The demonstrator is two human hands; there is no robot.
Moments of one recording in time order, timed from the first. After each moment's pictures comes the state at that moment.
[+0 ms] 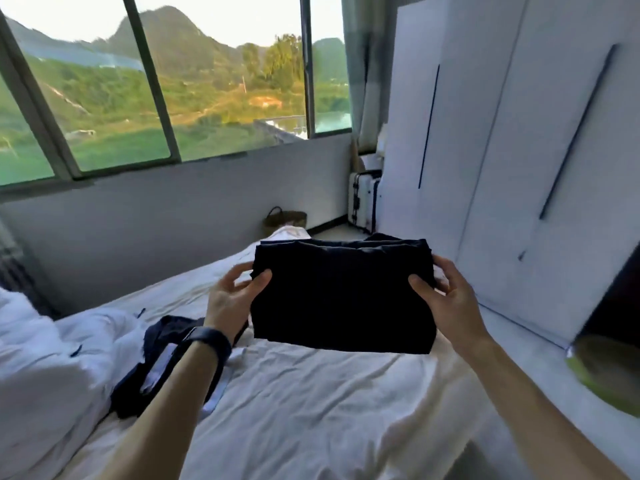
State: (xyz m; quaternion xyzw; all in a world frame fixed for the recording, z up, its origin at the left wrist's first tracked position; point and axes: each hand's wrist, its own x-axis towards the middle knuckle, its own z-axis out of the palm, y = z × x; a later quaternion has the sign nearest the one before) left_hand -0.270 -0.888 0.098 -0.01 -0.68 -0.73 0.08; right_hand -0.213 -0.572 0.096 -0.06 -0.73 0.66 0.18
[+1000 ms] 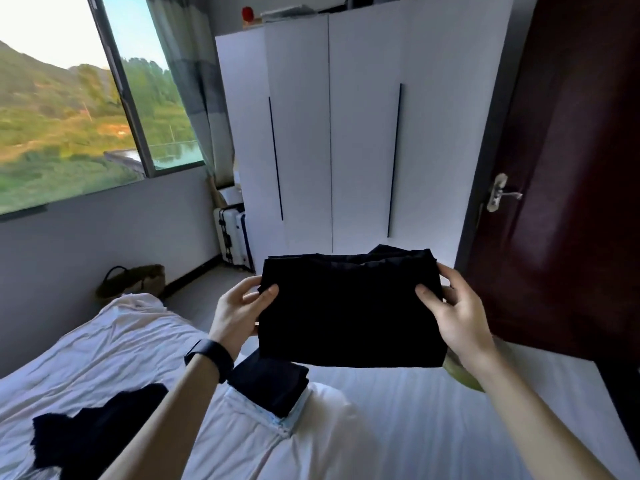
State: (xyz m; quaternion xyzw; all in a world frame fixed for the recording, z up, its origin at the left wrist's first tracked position) left_hand -0.456 -0.468 0.119 -0.18 -0.66 -0.72 -0.12; right_hand -0.278 -0.201 0.110 -0.20 -0.71 0.56 0.37
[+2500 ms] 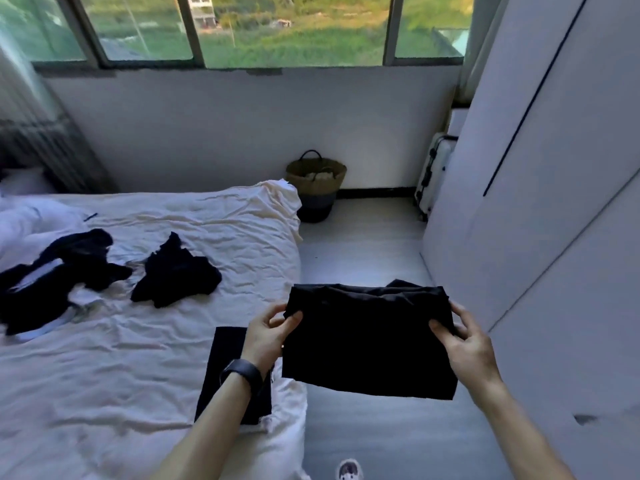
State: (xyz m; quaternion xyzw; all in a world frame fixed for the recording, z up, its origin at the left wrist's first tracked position) left_hand -0.777 -0.136 -0.075 0.28 -0.61 -0.73 0.12; right_hand -0.882 0.156 -0.047 0.00 -0.79 0.60 -0.10
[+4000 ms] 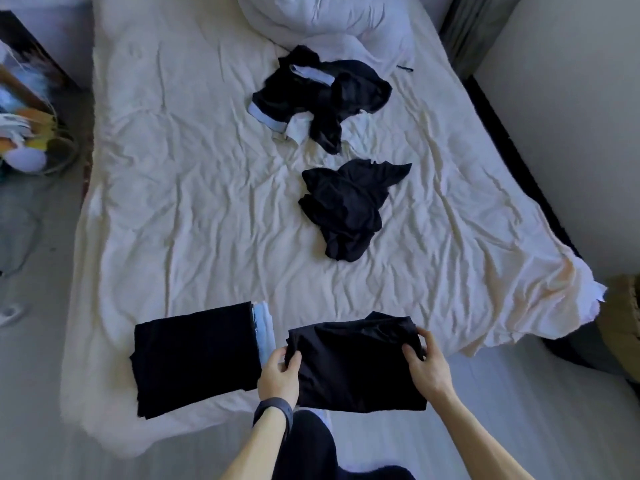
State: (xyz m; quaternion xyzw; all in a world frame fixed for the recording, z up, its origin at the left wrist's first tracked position) left_hand -1.041 -0.304 -0.314 0.82 -0.13 -0.48 0.28; right_hand -1.289 -0.403 -0.289 0.47 -0.74 0.08 -0.48
